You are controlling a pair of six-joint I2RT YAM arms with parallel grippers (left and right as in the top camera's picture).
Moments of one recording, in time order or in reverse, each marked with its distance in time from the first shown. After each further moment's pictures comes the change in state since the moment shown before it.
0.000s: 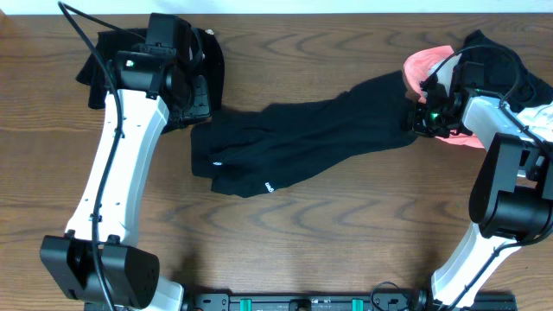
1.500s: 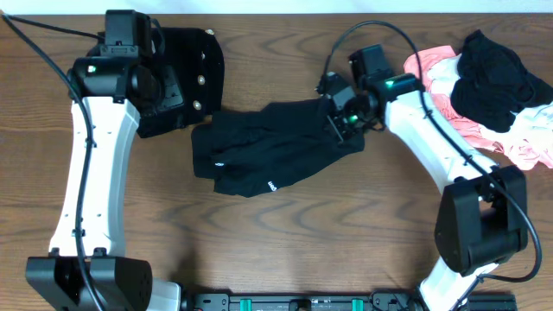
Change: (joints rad) left arm 0.126 -0.049 0.000 0.051 0.008 -0.053; right arm 0.518 -0.174 0.118 -0.196 0.055 -0.245
